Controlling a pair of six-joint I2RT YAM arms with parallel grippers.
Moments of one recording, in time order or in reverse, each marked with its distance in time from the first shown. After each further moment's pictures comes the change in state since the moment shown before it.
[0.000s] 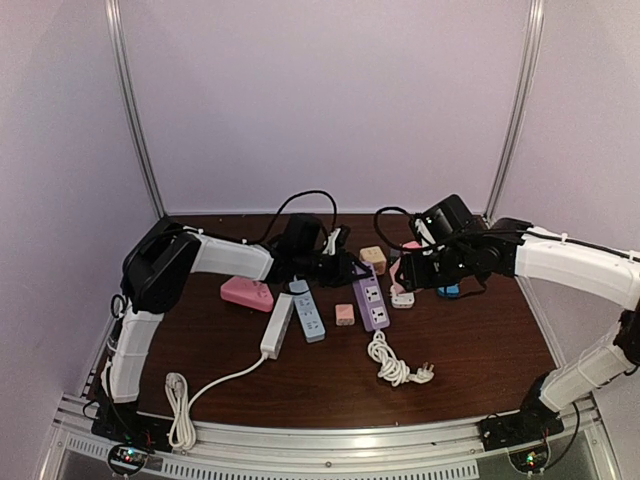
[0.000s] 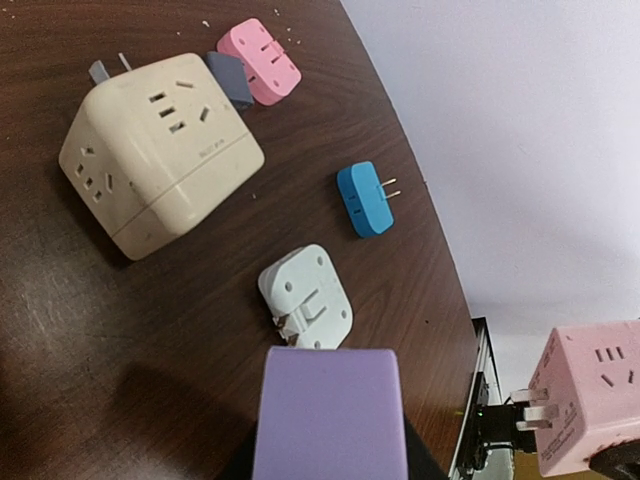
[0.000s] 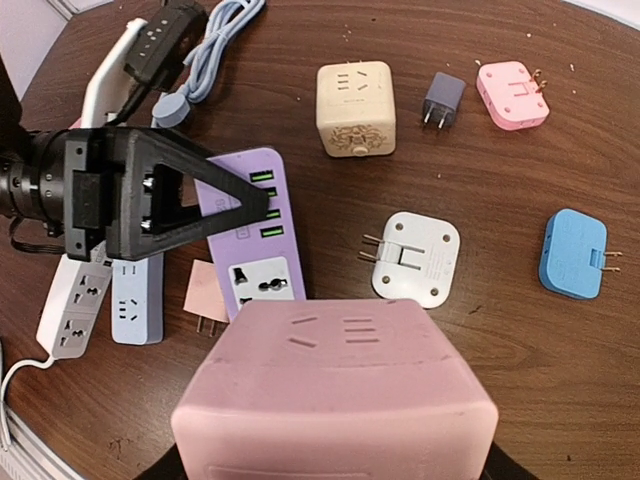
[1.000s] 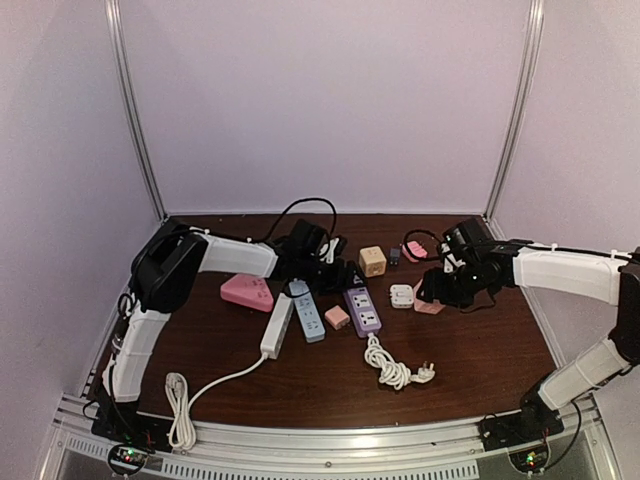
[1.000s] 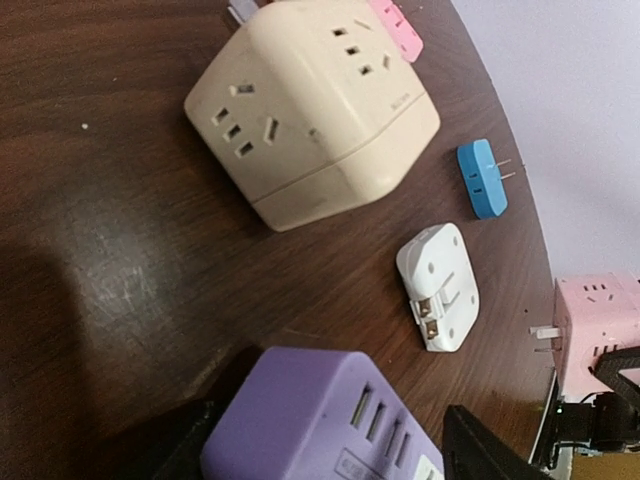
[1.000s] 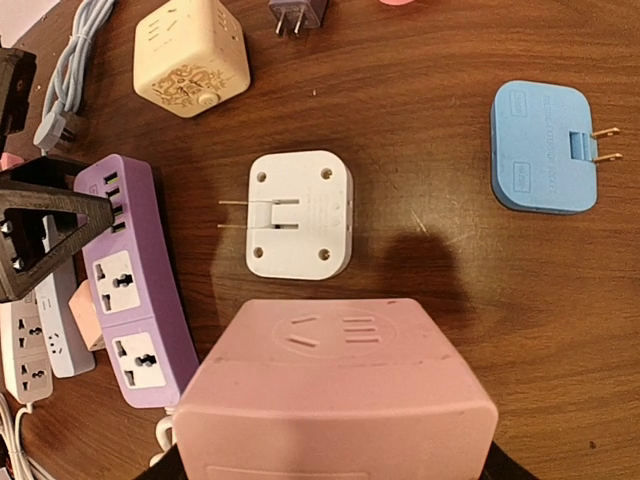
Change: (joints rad) left arm 0.019 0.065 0.084 -0.226 -0.093 0.140; right arm -0.229 0.026 -0.216 0.129 -0.164 0.100
